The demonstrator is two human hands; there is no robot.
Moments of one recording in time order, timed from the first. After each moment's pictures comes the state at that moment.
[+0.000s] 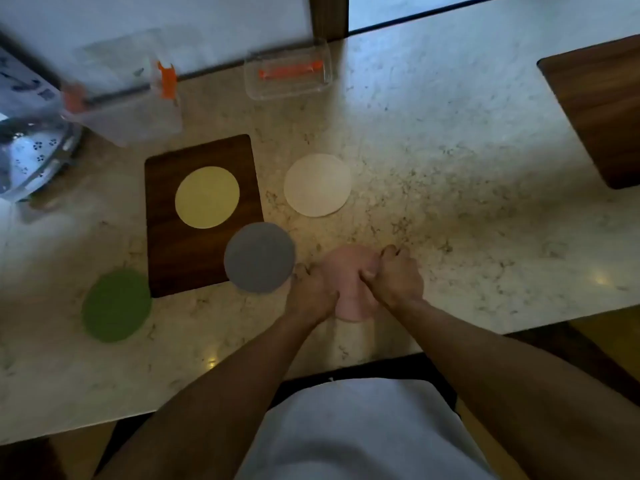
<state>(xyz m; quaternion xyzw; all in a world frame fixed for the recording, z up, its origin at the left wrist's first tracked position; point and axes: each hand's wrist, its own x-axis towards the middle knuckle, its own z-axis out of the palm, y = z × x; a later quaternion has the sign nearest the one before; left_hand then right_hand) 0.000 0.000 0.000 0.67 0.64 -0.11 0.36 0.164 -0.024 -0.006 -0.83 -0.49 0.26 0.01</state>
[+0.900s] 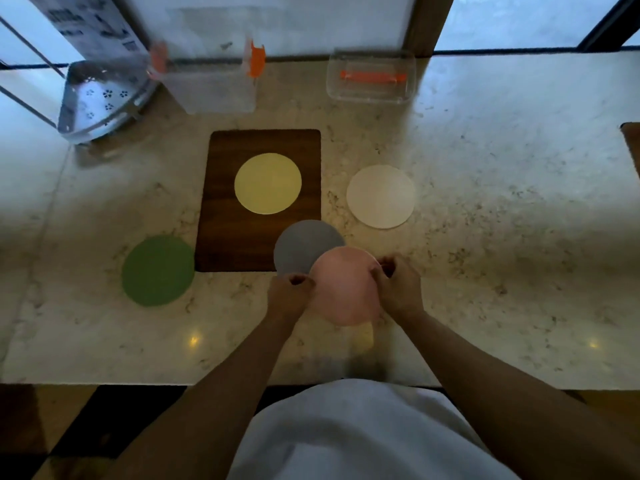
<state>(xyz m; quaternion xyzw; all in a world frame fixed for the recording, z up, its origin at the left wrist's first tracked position) -0.118 0.015 0.010 0.36 0.75 0.23 0.51 0.084 0.014 -0.009 -0.76 -0.46 0.37 0.28</state>
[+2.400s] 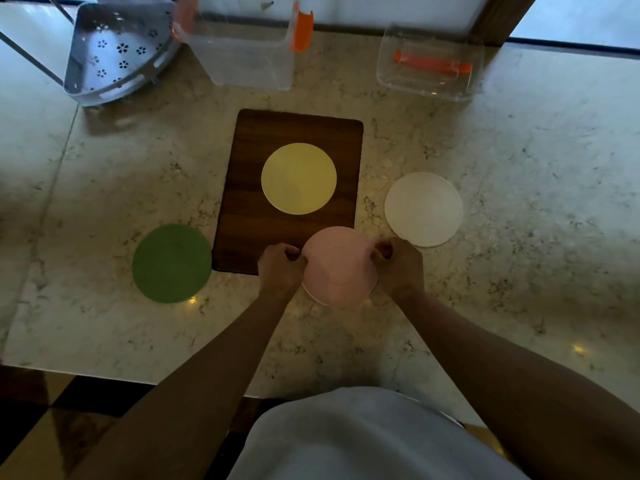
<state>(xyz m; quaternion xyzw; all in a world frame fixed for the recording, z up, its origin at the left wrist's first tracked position) -0.182 0.094 -0.023 0.44 0.81 0.15 0.36 0.033 0.107 -0.028 -0.77 -0.53 0.34 0.15</state>
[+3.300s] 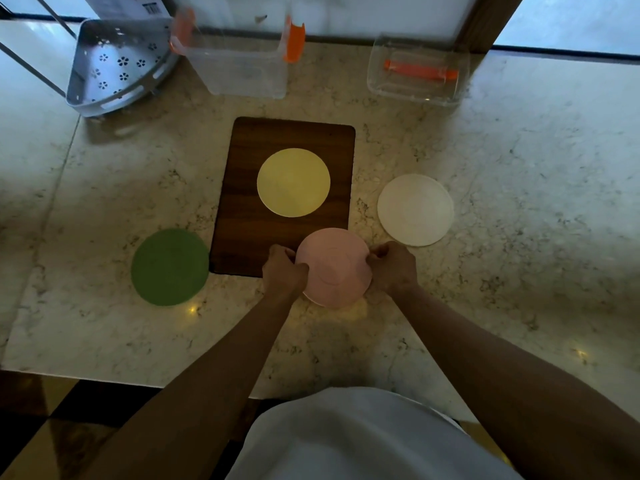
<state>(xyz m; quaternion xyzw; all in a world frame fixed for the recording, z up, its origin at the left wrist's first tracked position) -0.165 0.090 -0.014 0.36 0.83 0.15 0.41 0.035 0.108 -0.018 -0.79 -0.46 0.40 0.11</state>
